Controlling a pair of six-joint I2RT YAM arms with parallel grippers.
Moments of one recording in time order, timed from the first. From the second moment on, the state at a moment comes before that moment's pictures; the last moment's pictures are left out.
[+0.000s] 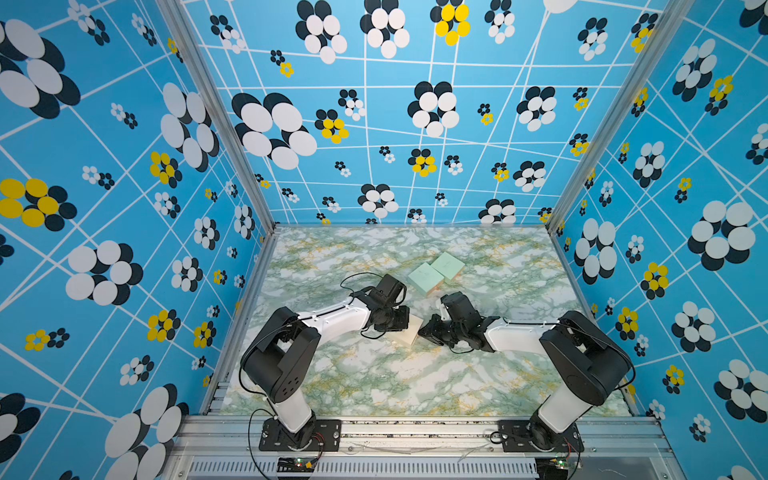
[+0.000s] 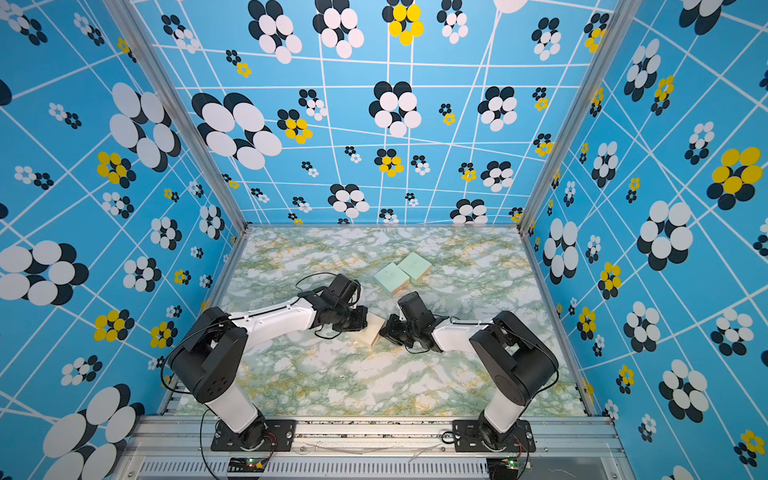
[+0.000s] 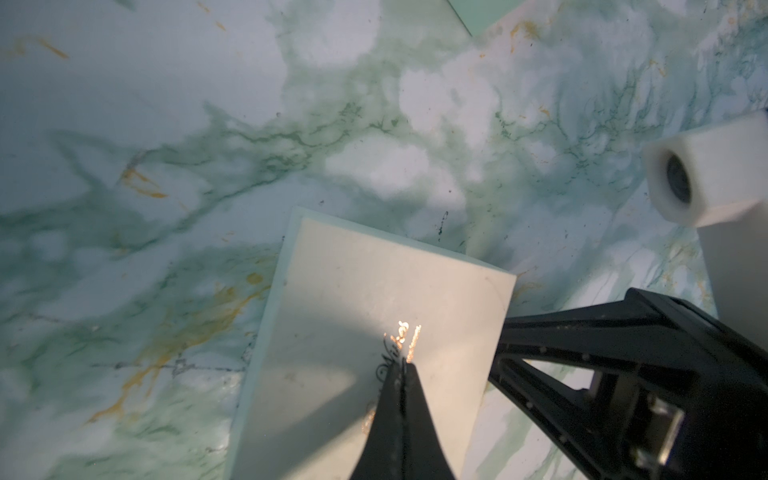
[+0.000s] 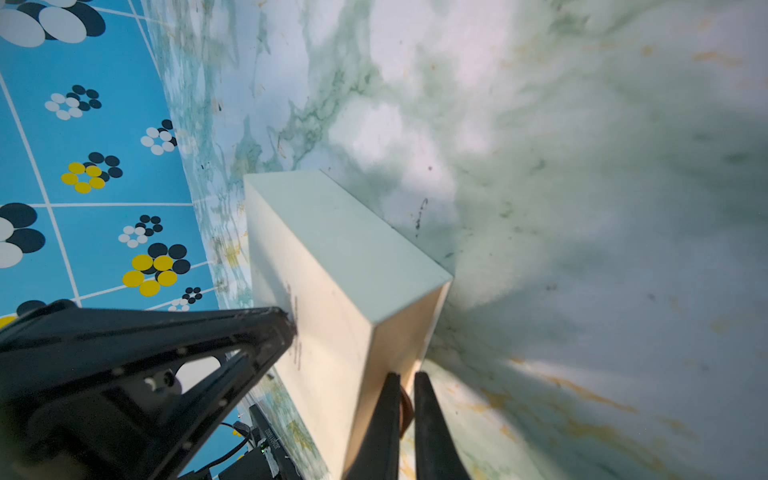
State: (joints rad) left arm -0.65 1.70 1.00 -0.36 0.24 -0.61; right arm 0.67 1.68 0.70 0.15 -0.35 1.01
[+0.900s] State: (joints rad) left arm -0.64 1.71 1.00 -0.35 0.26 -0.61; right arm 0.68 1.63 0.74 0.00 -0.29 0.97
